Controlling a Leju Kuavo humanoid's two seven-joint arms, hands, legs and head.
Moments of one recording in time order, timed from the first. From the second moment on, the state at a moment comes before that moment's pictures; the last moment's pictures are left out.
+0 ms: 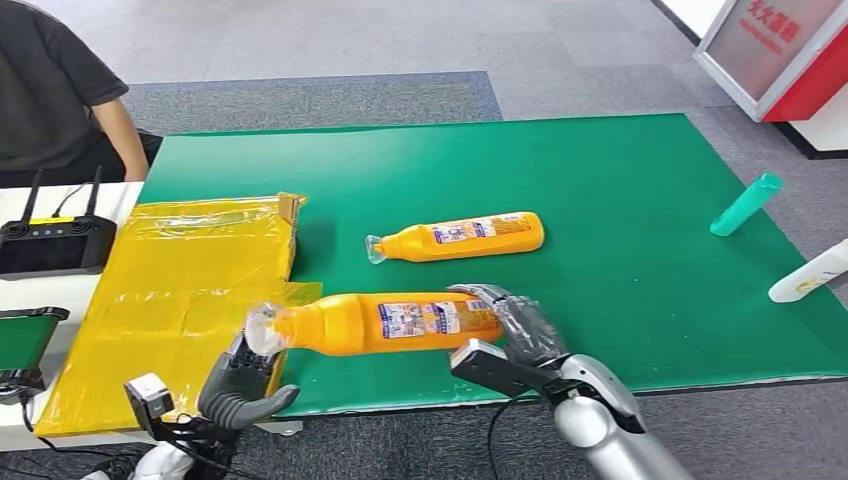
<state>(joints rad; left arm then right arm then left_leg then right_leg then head) 0.05 -0.14 0.00 -1.16 -0.05 -0.60 -0.68 -0.11 0.01 0.48 -1.40 0.62 -0.14 -0.23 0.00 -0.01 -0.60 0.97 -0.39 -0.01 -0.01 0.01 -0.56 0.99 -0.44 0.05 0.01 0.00</state>
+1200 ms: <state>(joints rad) 0.03 -0.10 -0.21 -1.26 0.04 -0.62 -0.68 -0.12 0.16 0.49 -1.08 0.61 -0.29 -0.32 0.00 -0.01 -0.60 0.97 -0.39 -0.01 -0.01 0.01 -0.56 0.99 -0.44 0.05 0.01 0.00</state>
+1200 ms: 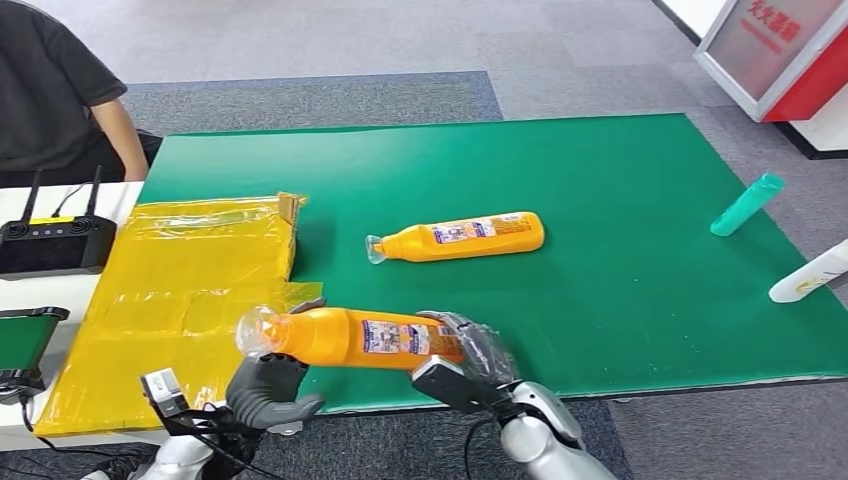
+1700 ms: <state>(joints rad) 0.03 -0.10 -0.21 -1.26 0.03 -0.56 -0.67 -0.10 0.16 0.52 -1.14 0.61 -0.29 -0.32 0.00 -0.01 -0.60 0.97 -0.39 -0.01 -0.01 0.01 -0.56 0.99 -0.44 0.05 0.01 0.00</state>
